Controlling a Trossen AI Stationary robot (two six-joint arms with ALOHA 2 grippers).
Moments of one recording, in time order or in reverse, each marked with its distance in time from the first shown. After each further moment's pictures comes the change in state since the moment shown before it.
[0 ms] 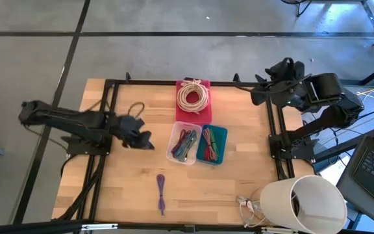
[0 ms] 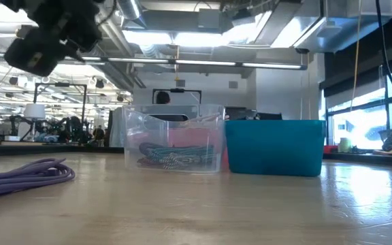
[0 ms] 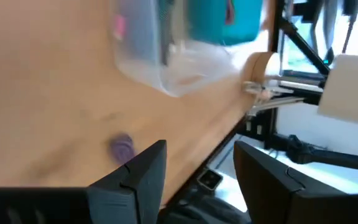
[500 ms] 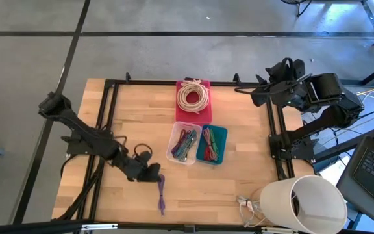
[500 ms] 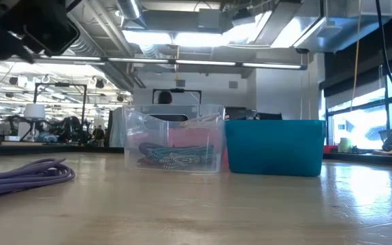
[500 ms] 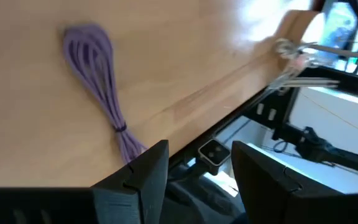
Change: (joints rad) left arm -0.481 0.425 0.052 0.351 -0.308 -0.474; right arm 0.000 0.000 0.000 0.000 0.014 -0.104
